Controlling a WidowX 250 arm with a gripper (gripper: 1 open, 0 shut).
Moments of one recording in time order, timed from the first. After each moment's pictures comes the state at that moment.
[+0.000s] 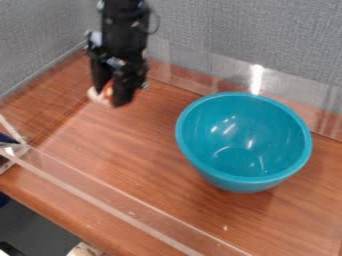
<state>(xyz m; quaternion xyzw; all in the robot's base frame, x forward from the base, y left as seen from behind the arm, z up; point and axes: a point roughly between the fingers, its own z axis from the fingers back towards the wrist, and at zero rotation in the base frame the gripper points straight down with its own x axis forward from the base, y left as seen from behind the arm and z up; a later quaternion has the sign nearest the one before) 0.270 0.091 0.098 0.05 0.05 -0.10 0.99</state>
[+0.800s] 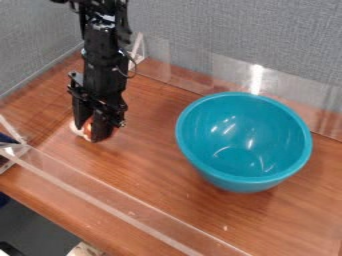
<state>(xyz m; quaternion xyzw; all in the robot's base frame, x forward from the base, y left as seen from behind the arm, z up) 0.259 0.101 0.055 0.04 0.08 -0.11 0.99</state>
